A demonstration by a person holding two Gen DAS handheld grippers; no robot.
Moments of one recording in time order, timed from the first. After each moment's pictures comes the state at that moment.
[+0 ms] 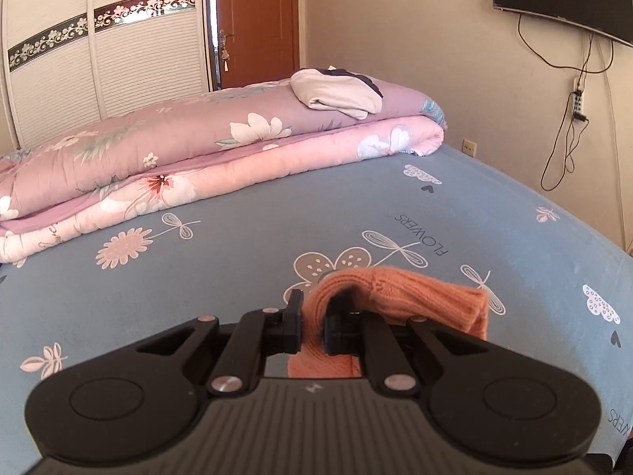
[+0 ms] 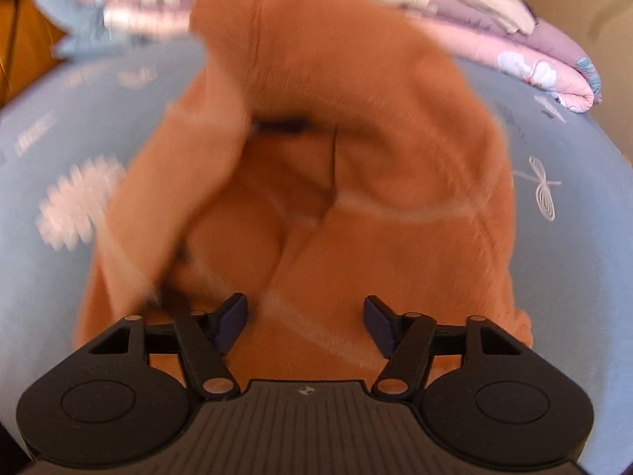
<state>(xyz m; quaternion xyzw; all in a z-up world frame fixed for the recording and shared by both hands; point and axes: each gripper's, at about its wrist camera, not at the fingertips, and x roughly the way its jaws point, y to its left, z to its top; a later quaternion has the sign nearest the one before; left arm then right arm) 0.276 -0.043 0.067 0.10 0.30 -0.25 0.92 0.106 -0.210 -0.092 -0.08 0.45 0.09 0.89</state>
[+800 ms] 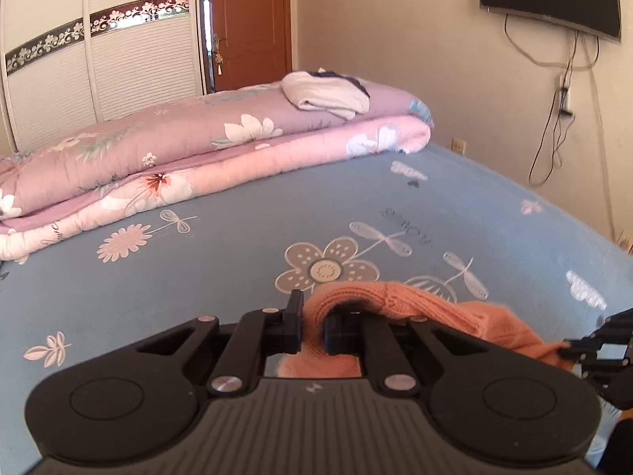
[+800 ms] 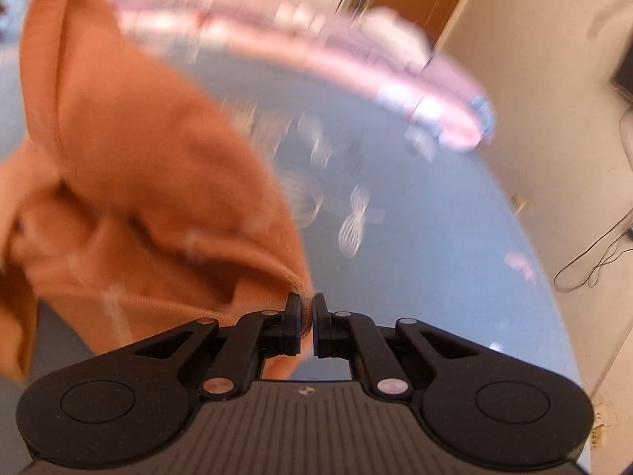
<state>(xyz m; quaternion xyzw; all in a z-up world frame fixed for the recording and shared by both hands) 0.242 -0.038 0.071 0.11 0.30 -0.25 0.92 0.099 -0.327 -0.030 -0.17 0.41 -0.03 0.89</state>
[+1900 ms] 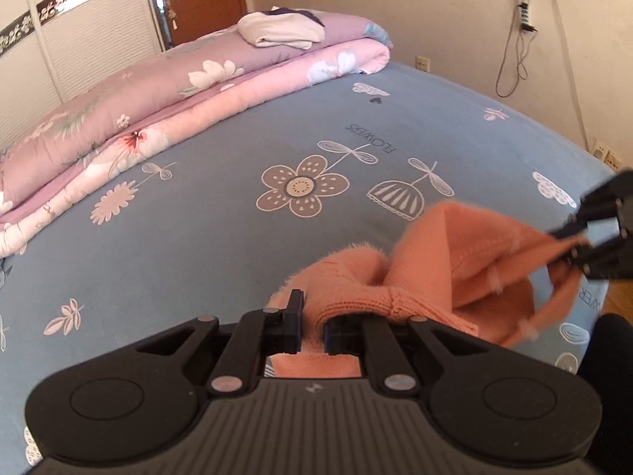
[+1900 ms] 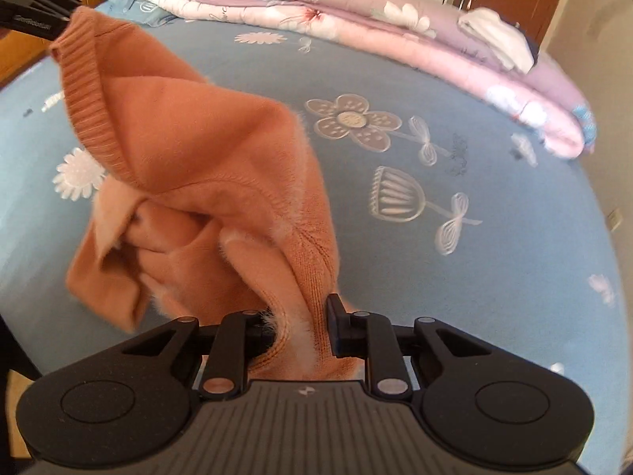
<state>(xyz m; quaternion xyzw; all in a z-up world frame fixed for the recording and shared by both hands) 0.184 -0.020 0.084 0.19 0.38 -0.29 0.86 0.094 -0.328 0.017 -0.16 0.45 0.13 0.87</state>
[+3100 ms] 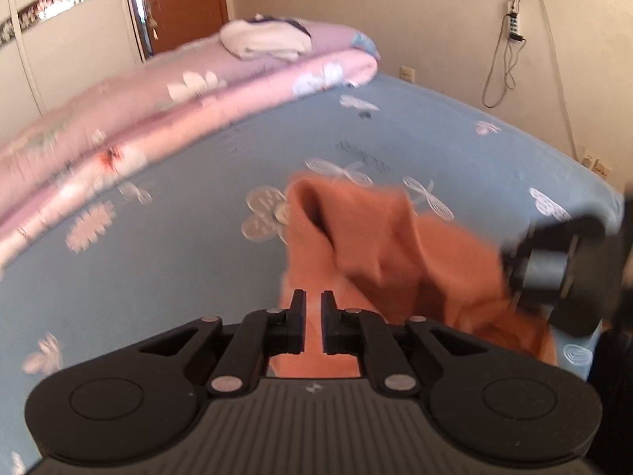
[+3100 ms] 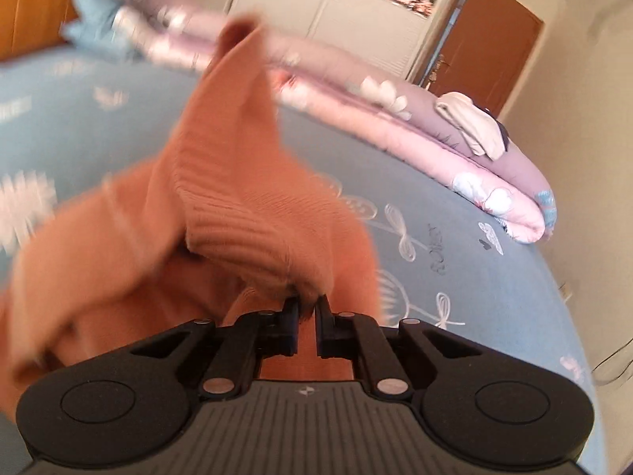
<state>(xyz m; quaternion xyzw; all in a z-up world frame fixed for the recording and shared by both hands) 0.235 -0.038 0.057 0.17 0.37 -0.33 0.85 0.140 -0.261 -0.017 -0.20 0.31 0.07 0.93</state>
